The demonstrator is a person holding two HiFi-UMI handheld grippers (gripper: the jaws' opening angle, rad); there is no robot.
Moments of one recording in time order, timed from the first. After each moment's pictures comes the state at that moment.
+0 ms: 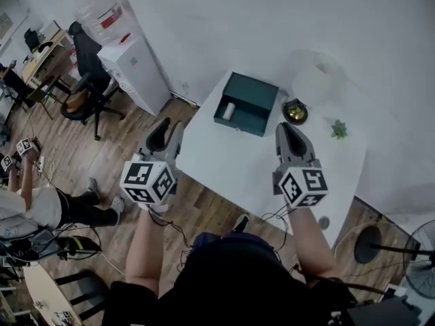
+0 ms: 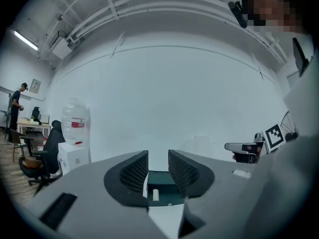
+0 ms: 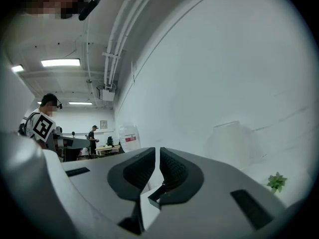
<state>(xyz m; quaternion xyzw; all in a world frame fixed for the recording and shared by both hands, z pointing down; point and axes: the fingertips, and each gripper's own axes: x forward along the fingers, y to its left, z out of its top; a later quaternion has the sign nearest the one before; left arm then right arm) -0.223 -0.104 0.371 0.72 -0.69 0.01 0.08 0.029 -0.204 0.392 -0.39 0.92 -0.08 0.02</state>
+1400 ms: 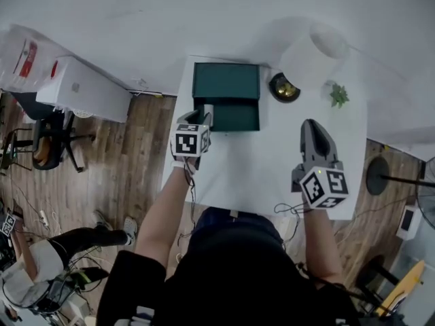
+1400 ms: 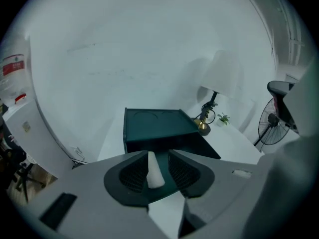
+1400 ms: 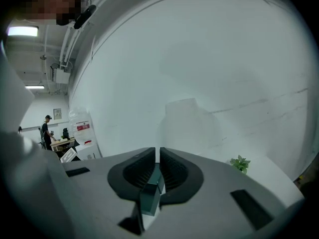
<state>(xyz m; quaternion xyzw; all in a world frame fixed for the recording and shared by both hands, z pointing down) -0.193 -0.383 0.692 0.77 -0.51 0.26 0.30 0.081 -0.337 0.493 -0.59 0.79 -0.15 -0.05</state>
